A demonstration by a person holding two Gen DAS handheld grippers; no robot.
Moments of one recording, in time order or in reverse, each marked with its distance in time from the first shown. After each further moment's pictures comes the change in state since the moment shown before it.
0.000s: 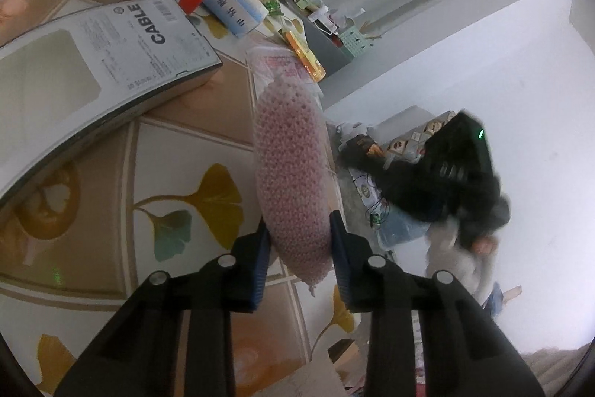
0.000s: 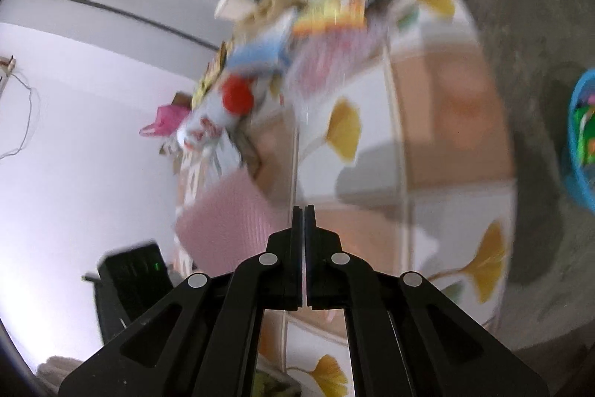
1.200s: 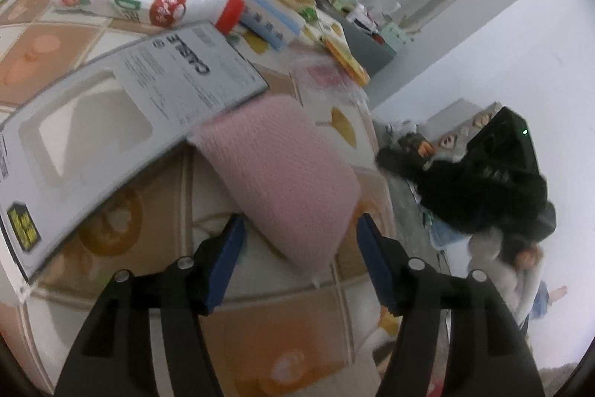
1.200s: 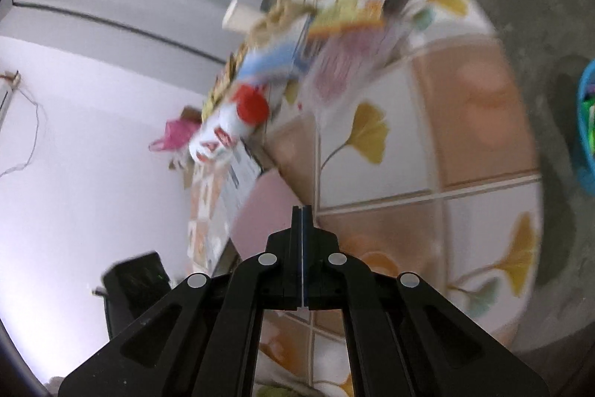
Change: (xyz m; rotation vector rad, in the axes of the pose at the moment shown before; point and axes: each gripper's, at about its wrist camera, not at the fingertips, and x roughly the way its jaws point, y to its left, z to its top) left arm -0.008 -0.011 0.008 0.035 -0.020 0.237; right arm 0.029 0.005 -0.010 0.036 0.003 0.052
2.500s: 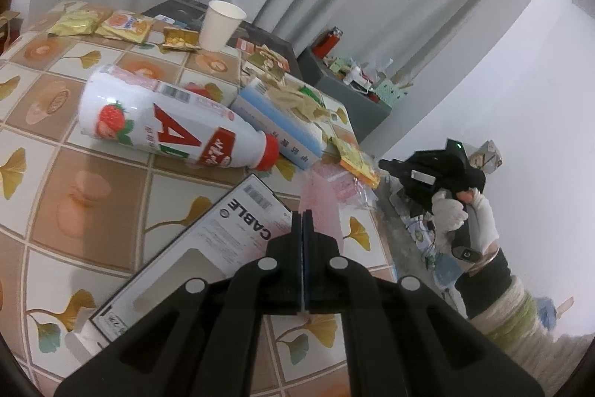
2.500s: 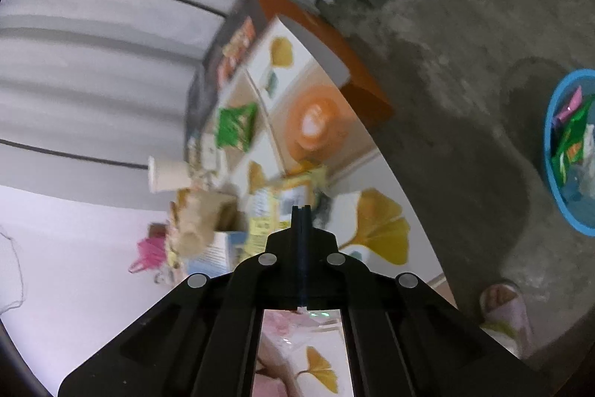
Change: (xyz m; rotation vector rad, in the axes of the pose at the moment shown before) left arm -0.073 0.022 0.067 0.038 -0.199 -0.011; right arm -0.036 -0.058 0.135 0.338 -0.270 -0.124
